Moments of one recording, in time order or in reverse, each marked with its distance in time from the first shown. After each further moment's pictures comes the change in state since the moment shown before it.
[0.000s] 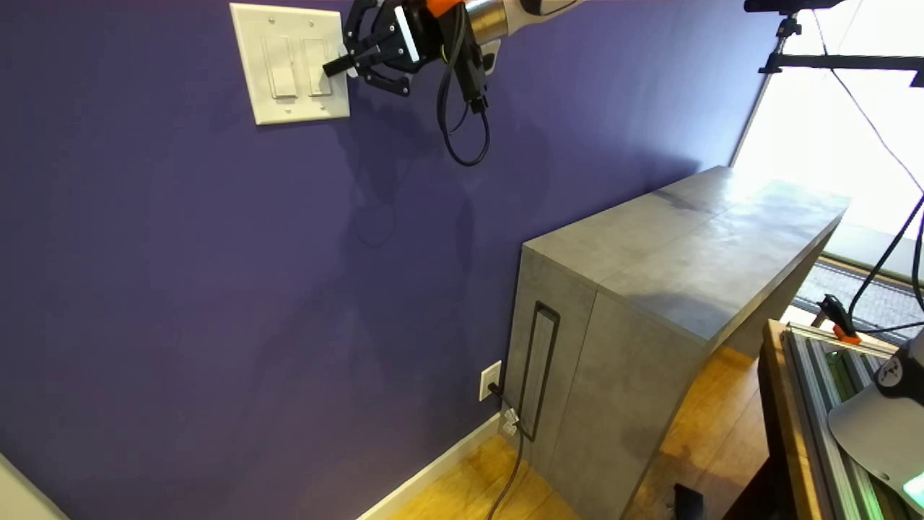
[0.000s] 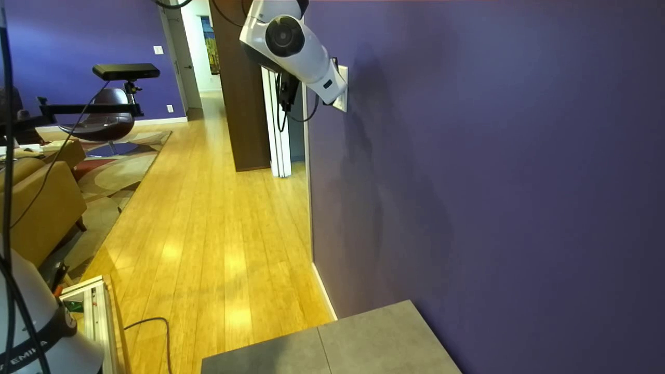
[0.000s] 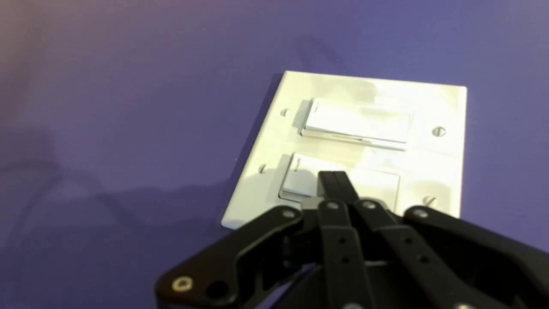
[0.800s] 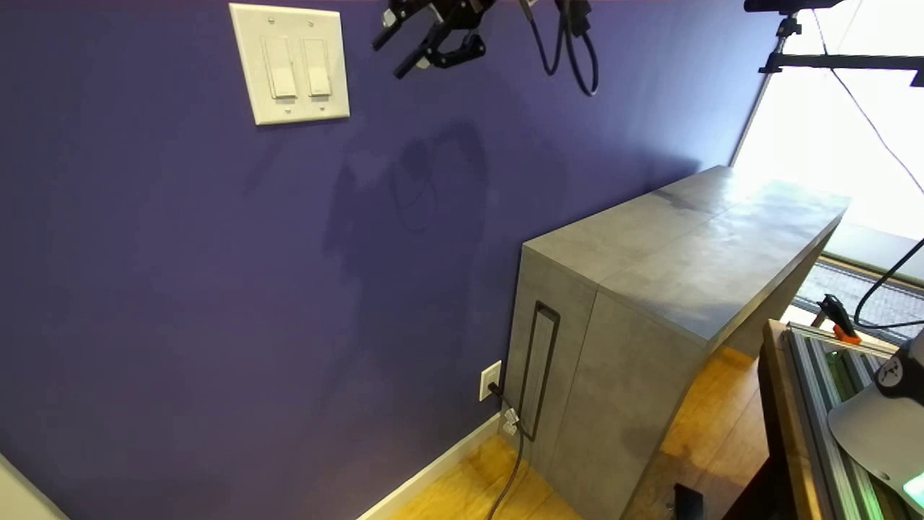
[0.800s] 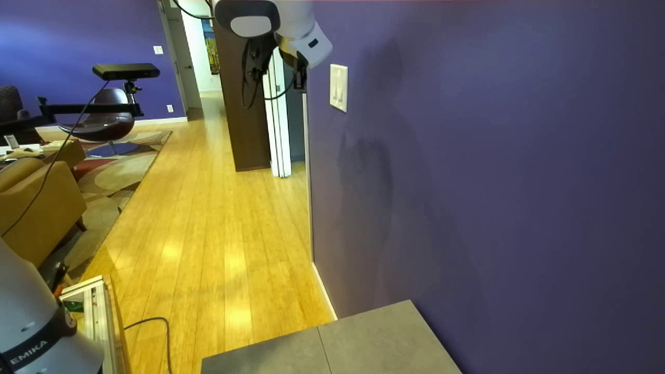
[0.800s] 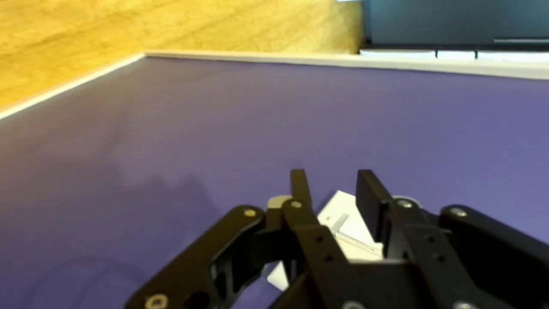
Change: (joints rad) arm -0.024 -0.250 -0.050 -0.173 -0.808 -0.398 0.568
